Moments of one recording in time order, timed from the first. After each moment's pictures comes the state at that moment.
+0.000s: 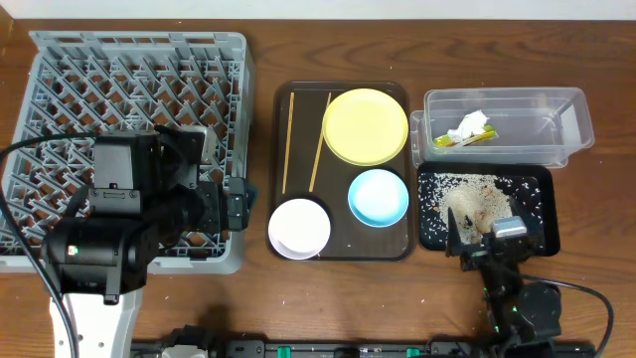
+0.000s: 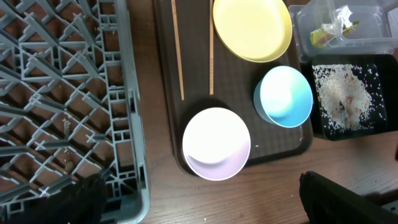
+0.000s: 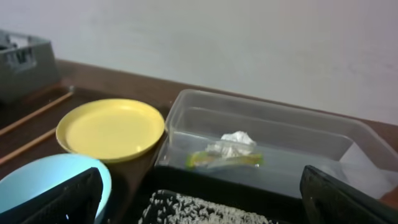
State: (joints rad) left arm -0.07 1.05 1.32 -1.26 0.31 -0.07; right arm 0.18 0.02 0.03 -0.08 0.03 -0.11
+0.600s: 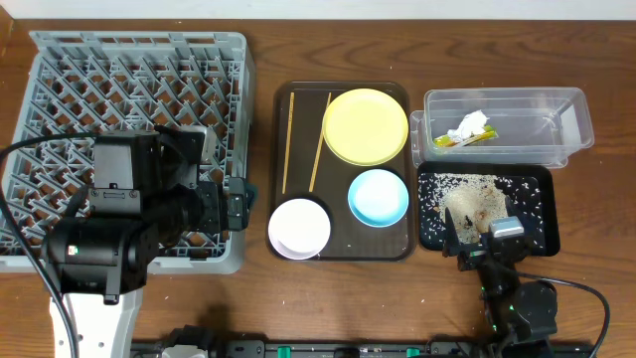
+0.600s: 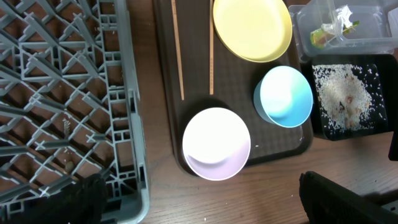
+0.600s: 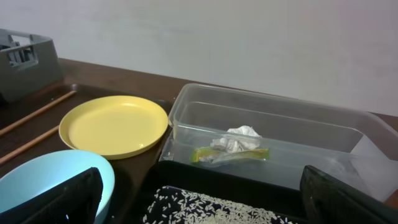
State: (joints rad) left arm -0.07 1.05 1.32 -1.26 0.31 -0.07; right arm 0.18 0.01 0.01 -0.07 0.02 -0.09
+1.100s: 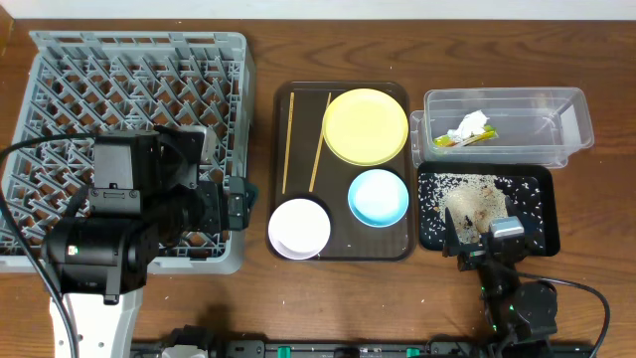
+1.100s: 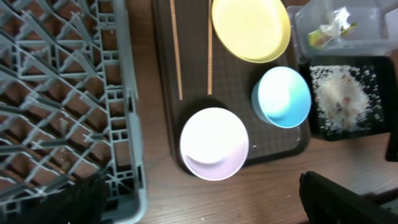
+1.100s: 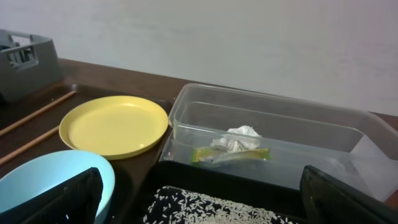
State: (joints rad) left arm -0.07 1.05 1.32 -1.26 0.33 -0.09; right arm 0.18 0.01 0.01 -0.07 0.02 -0.08
